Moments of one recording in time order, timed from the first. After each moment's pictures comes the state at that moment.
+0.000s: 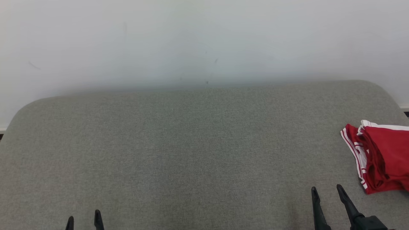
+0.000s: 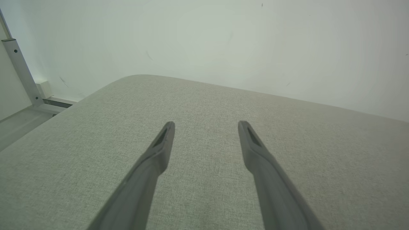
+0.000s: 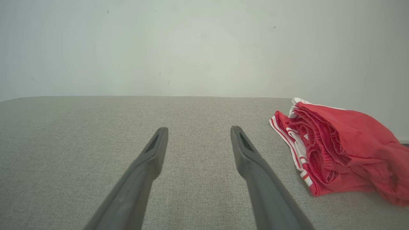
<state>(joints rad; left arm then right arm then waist) 0.16 0.05 0.06 0.11 -0.25 -0.02 -0.26 0.07 -0.05 -0.04 0.19 0.03 0.13 -0.26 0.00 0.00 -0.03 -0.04</state>
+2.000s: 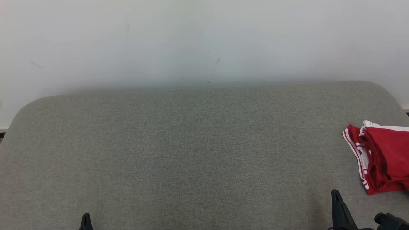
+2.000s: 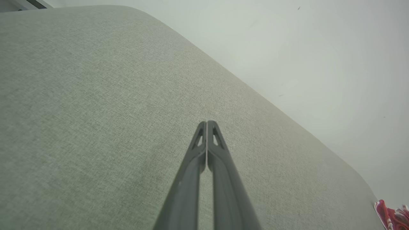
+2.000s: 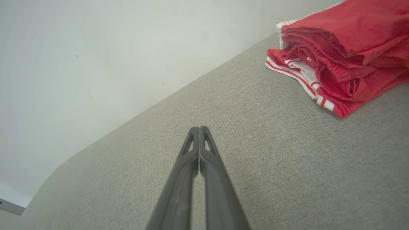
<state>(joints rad) 0.09 0.04 0.08 0.20 -0.68 -0.05 -0.14 0.06 -0.05 -0.06 0.23 0.56 0.13 -0.13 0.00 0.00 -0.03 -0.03</state>
